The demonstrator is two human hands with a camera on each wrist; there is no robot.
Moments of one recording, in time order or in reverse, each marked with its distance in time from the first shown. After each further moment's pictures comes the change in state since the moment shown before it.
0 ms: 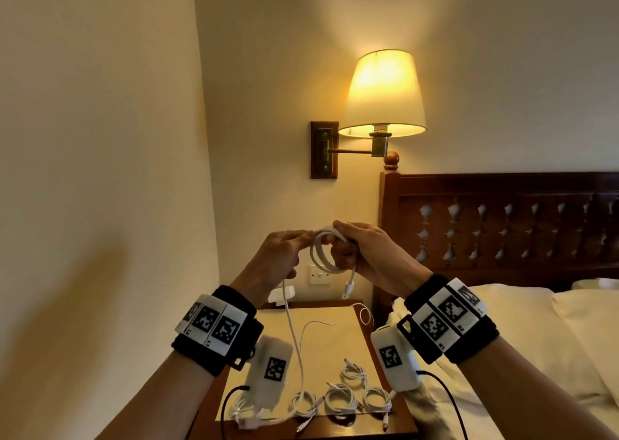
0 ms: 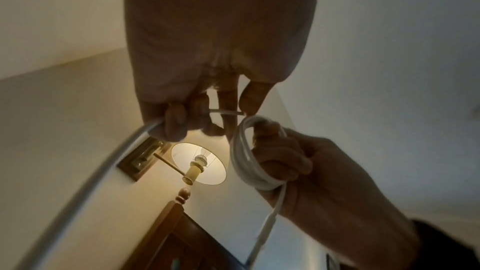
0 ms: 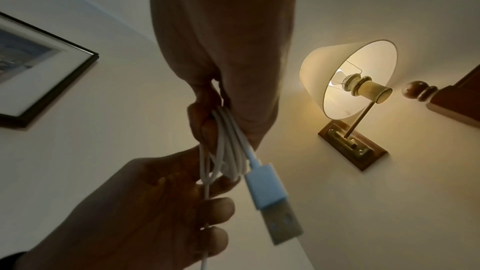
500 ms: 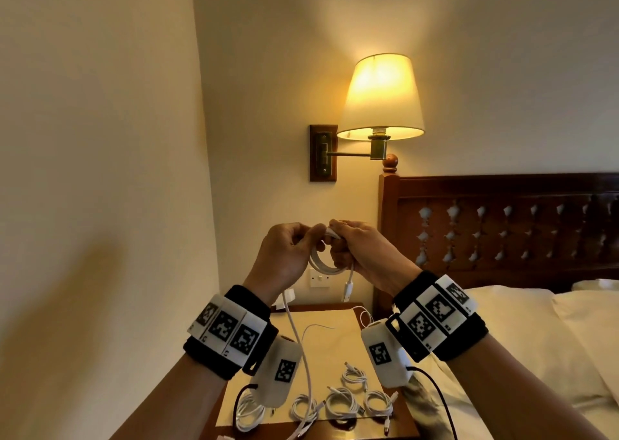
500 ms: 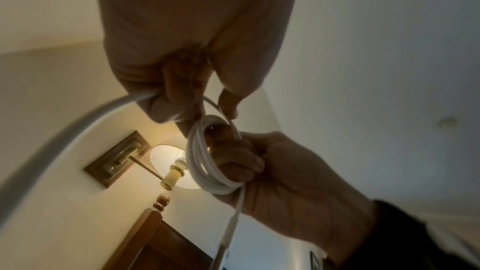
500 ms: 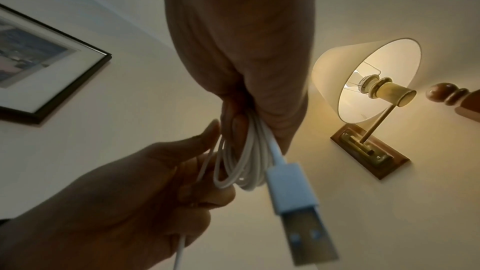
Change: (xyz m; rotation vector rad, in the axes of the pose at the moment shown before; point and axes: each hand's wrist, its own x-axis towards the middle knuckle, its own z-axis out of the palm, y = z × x) left_hand -0.001 0.007 0.010 0.201 0.122 0.247; right_hand 0.007 -0.005 0.010 -0.128 0.150 0.029
